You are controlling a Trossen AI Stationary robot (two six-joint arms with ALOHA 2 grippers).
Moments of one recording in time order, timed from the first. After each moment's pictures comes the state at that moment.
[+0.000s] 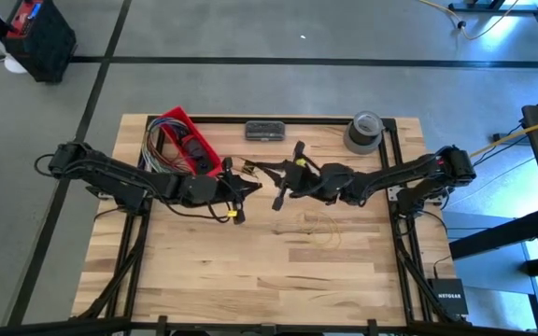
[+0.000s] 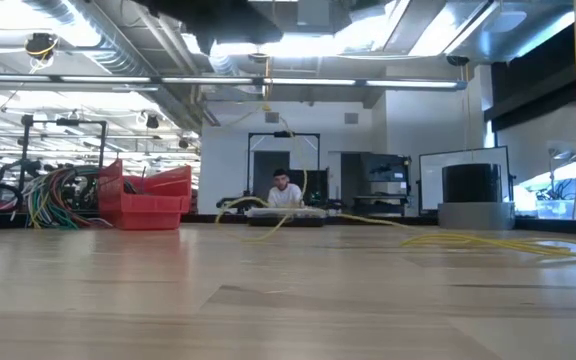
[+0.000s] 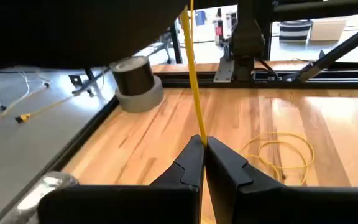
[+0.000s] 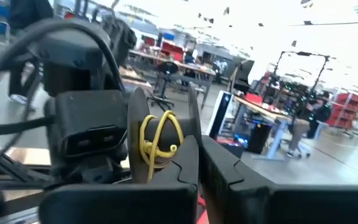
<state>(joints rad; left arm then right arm) -0.16 1.32 0.81 0.23 -0.49 0.02 0.13 1.53 1.04 0.67 0.44 -0.32</state>
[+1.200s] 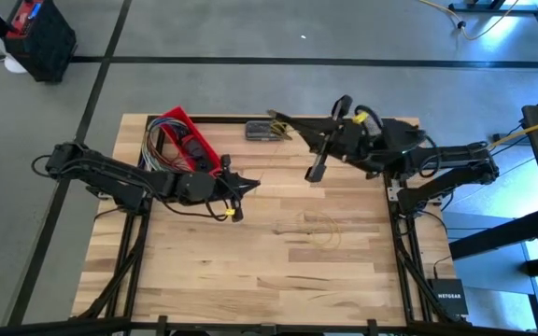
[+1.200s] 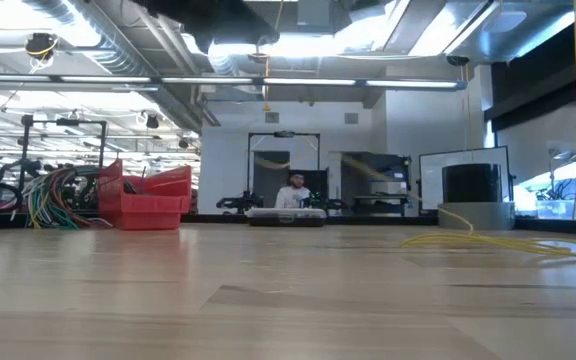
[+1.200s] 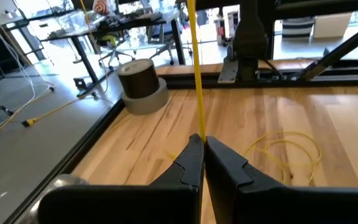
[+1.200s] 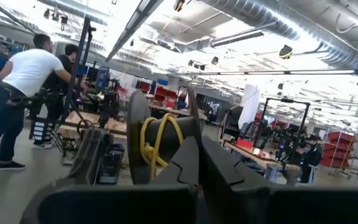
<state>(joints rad) -0.15 1.32 0.81 0.18 -0.48 0.03 0.13 1.30 1.44 0.26 0.40 -0.40</state>
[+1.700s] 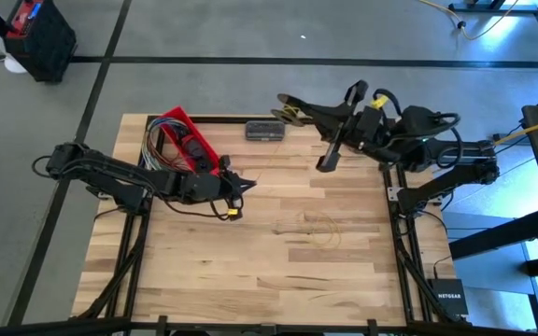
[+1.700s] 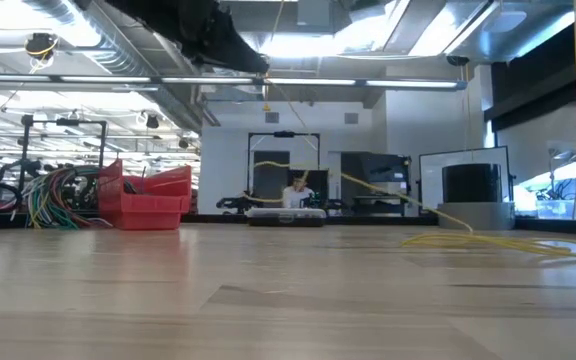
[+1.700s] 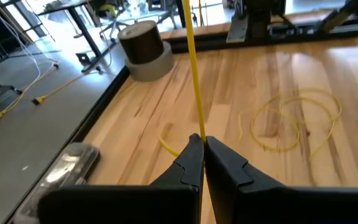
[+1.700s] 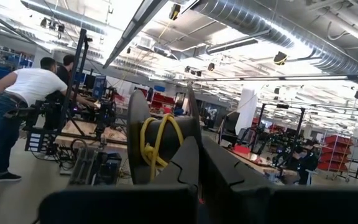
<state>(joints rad) -0.12 1.32 0.81 0.04 -0.48 0.03 0.13 1.30 1.58 0.14 0.40 -0.40</state>
